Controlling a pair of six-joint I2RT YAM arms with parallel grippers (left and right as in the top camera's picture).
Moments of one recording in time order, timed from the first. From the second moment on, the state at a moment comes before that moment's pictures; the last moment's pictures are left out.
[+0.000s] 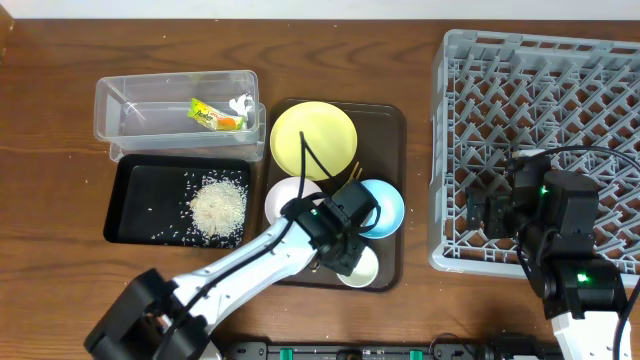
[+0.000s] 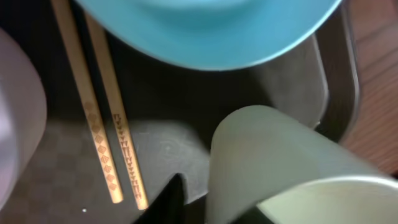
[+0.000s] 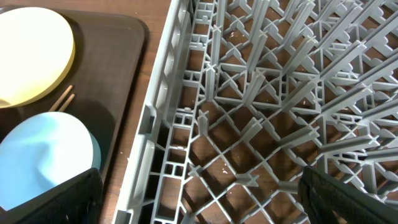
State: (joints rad) left arm -0.84 1.57 0.95 -0.76 0.15 -0.34; right arm 0.01 0.86 0.75 -0.67 -0.08 0.00
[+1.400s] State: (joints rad) left arm -0.27 1.71 1.00 0.01 1.26 -0.79; right arm 0.01 1.17 0.75 -0.44 -1.09 -0.22
